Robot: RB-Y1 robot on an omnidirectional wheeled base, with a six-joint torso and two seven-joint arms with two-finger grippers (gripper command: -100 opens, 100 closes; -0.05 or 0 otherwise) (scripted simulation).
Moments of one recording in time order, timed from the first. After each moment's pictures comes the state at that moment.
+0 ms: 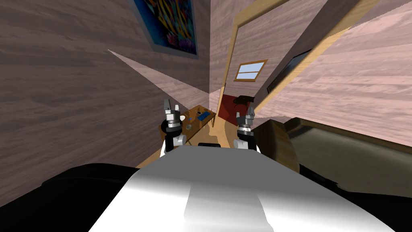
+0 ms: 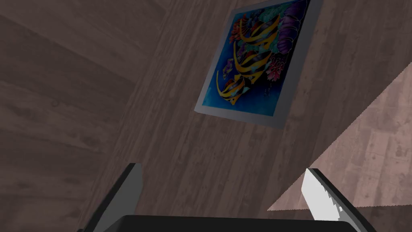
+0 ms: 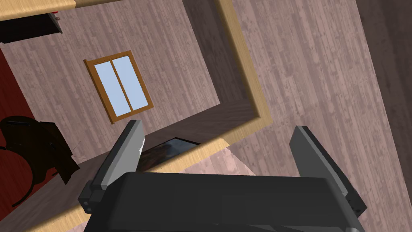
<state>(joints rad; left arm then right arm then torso) 0.47 0.00 0.00 -2.37 -0.02 -0.43 -0.16 0.50 0.02 0.04 -2.21 0.01 -0.38 -0.15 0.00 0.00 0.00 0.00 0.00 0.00</state>
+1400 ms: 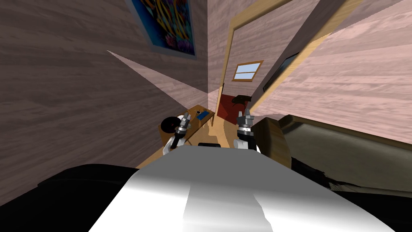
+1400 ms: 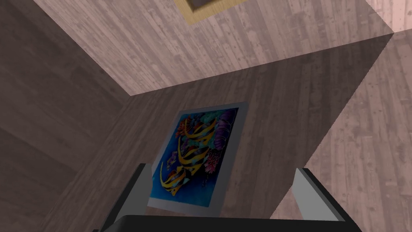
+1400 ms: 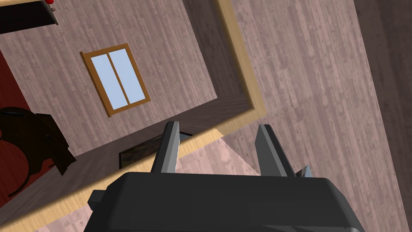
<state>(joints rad) 0.43 0.30 -0.06 -1.99 -0.17 -0.59 0.13 0.50 0.02 0.04 -2.21 0.01 -0.38 -0.15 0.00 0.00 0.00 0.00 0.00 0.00</state>
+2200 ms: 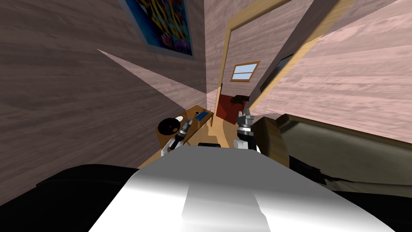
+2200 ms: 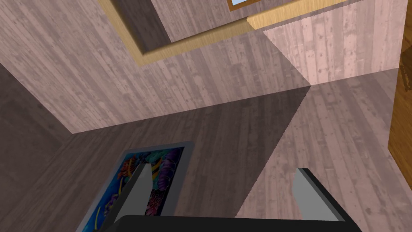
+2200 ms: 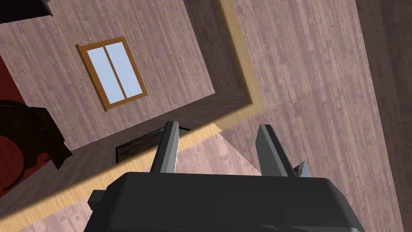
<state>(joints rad) 0.41 0.43 -0.10 -1.77 -0.22 -0.63 0.28 0.50 0.02 0.04 -2.21 0.01 -0.38 -0.15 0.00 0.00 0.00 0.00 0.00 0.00</state>
